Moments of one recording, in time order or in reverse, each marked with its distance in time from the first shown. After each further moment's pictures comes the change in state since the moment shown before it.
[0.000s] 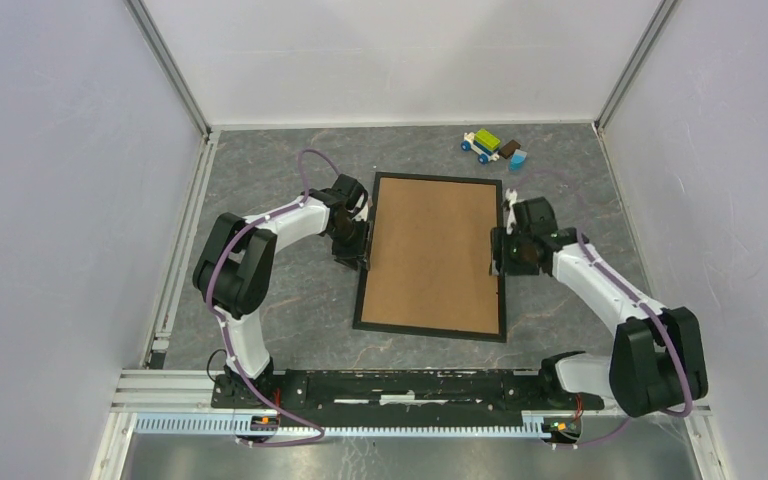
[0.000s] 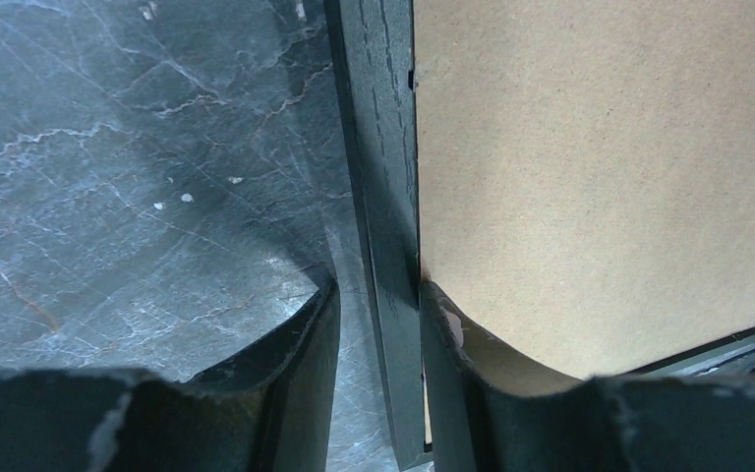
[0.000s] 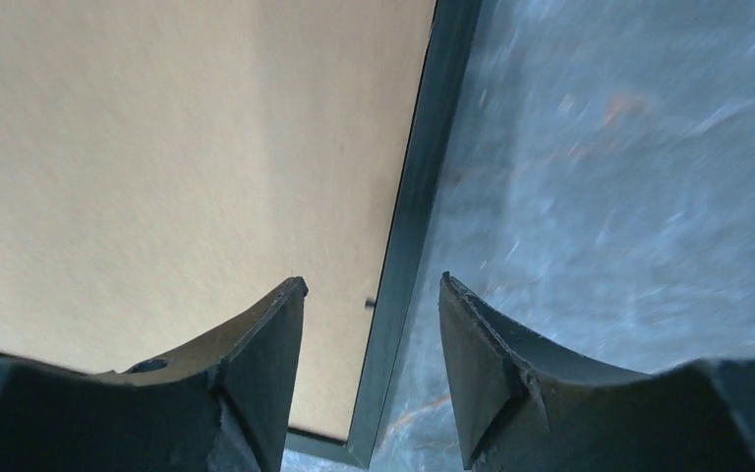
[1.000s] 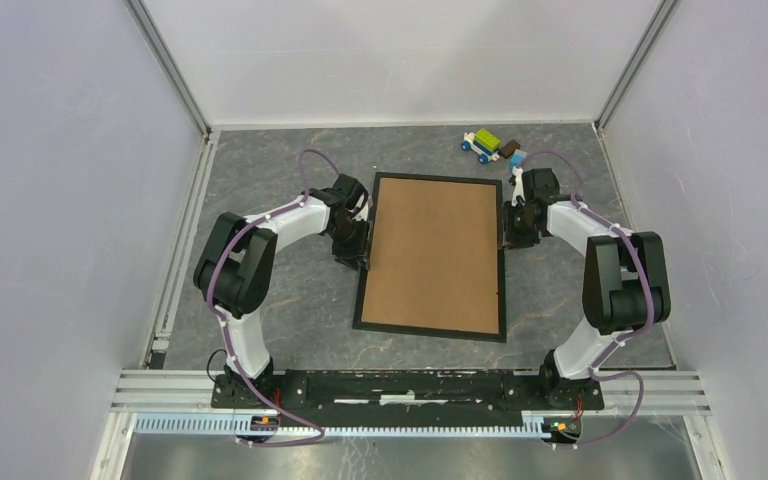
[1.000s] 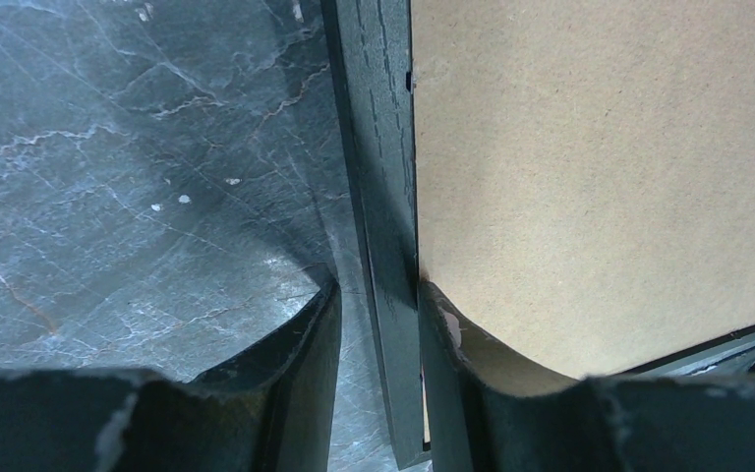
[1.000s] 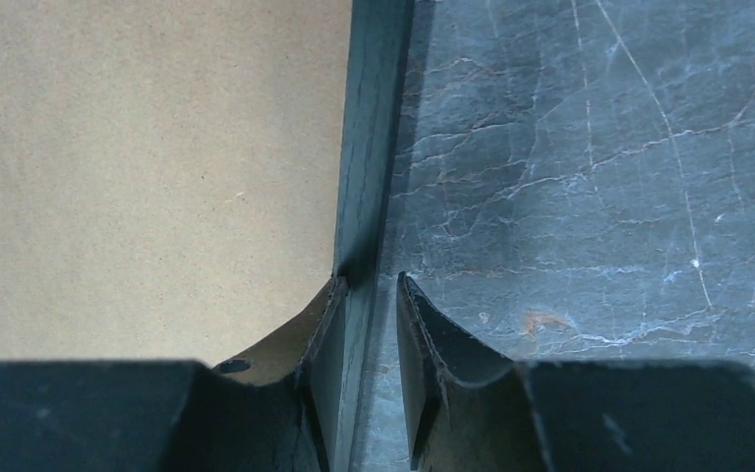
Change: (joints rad) left arm 0.000 0.005 0.006 -0.006 0.005 0.001; right arm -0.192 0.414 0.274 0.122 -0.102 -0.106
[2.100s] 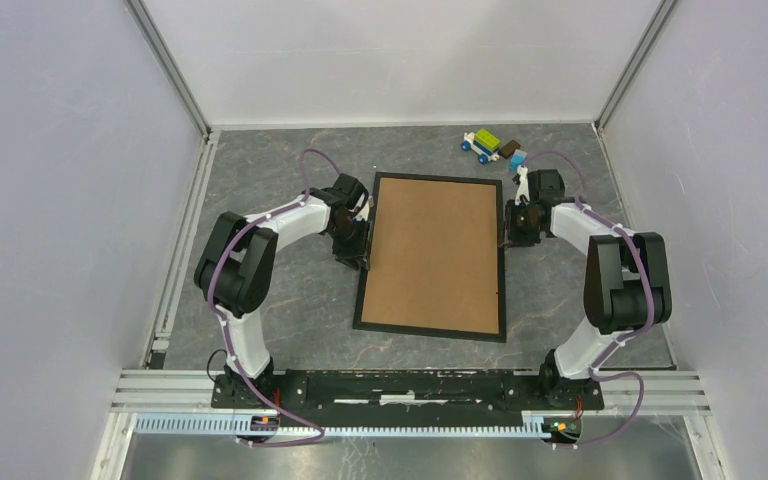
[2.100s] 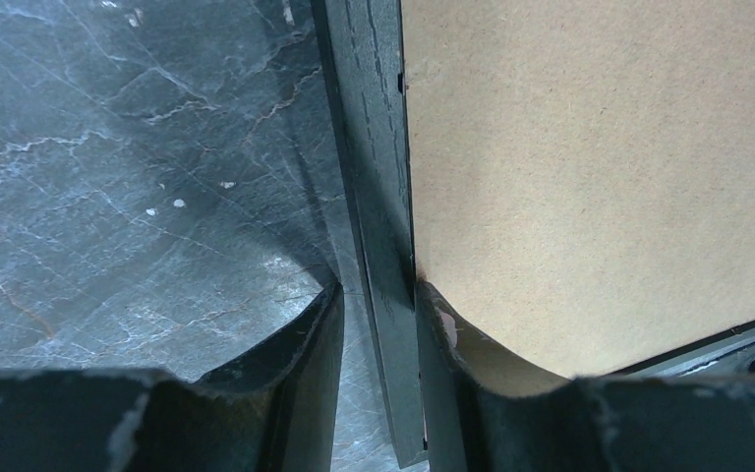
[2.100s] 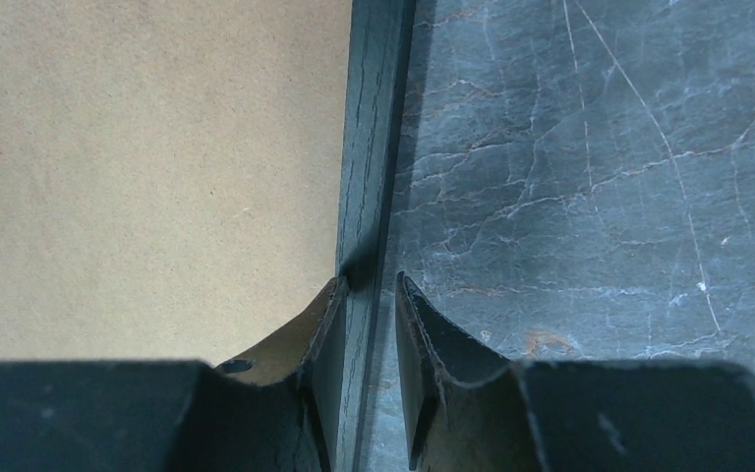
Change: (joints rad) left arm 0.000 0.006 0.008 -0.006 0.009 0.011; right arm -0.035 0.002 -0.019 0.055 -0.056 0.008
